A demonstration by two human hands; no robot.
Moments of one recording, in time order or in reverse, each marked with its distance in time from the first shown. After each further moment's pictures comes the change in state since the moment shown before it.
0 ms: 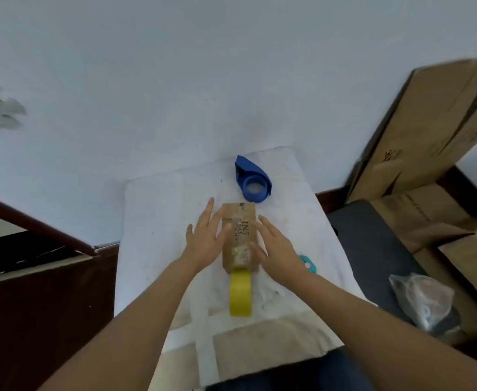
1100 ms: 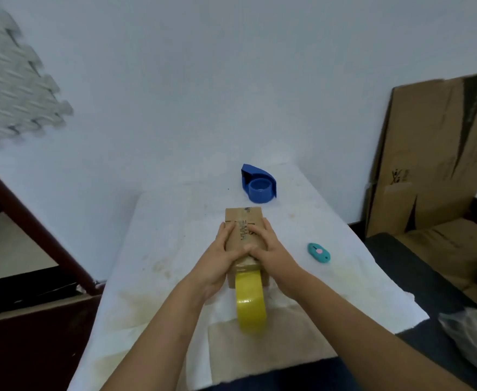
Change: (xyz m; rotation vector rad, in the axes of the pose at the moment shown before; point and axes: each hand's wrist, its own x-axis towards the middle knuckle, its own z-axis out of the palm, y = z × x) left_hand -0.070 -0.017 0.097 -1.066 0.012 0.032; right_hand -0.035 0.048 0.095 0.730 0.110 -0.144
